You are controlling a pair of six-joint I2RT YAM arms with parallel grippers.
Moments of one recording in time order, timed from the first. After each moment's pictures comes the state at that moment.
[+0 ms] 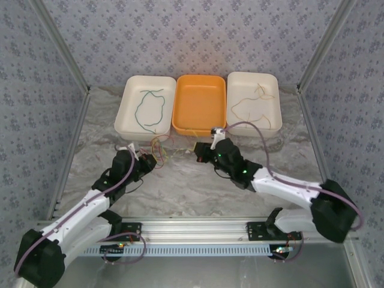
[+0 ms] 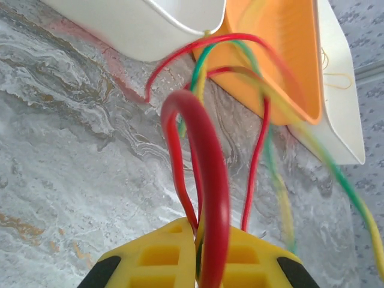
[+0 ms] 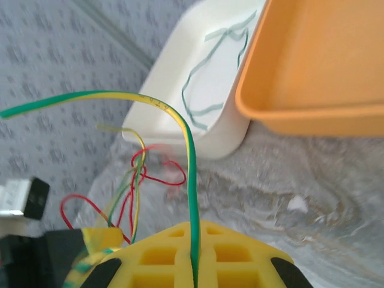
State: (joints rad) left arm -0.48 0.82 0.37 -0.07 0.10 -0.96; right arm 0.85 1.20 0.66 0.23 0.15 0.77
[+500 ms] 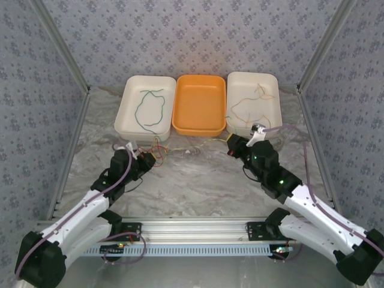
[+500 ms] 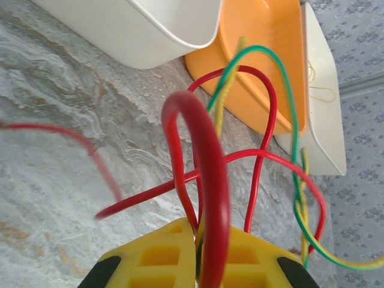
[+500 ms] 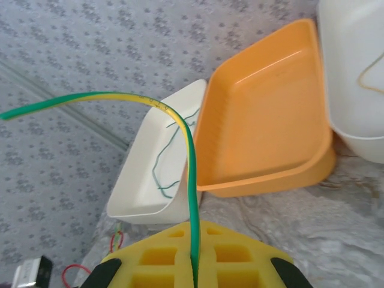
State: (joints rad) left arm -0.46 0.80 0.37 -0.08 0.10 -1.00; right arm 0.68 0.77 0.65 -0.11 0.25 0.79
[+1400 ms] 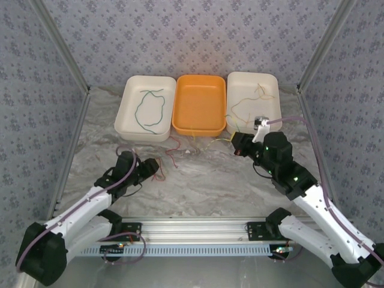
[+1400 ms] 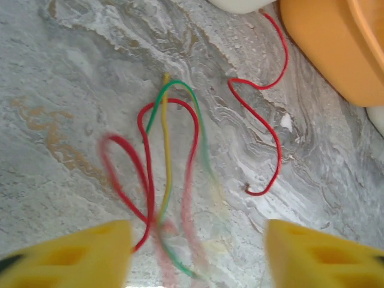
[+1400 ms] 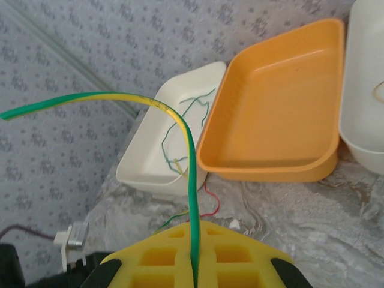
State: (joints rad) left arm -0.49 0.88 0.38 -0.24 0.06 -0.95; right arm 0.60 0.77 0.84 -0.35 0.00 0.63
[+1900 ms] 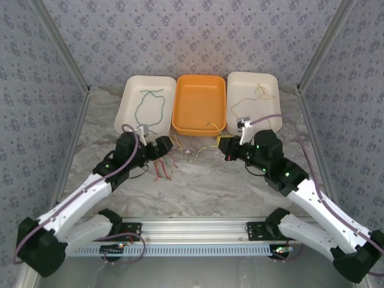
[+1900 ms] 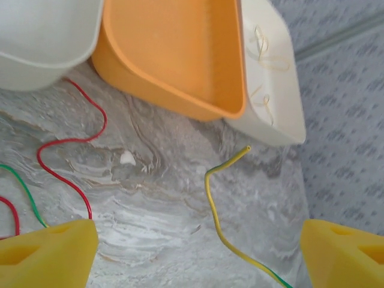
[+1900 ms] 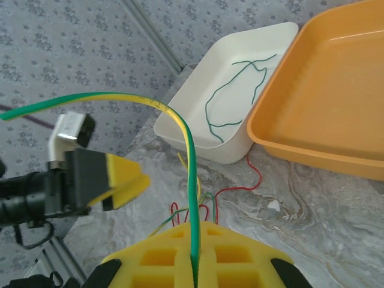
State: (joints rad) left arm -0.57 0.99 0.68 -0.19 0.17 -0.90; right arm 0.67 0.85 0.84 -0.27 -0.16 0.53
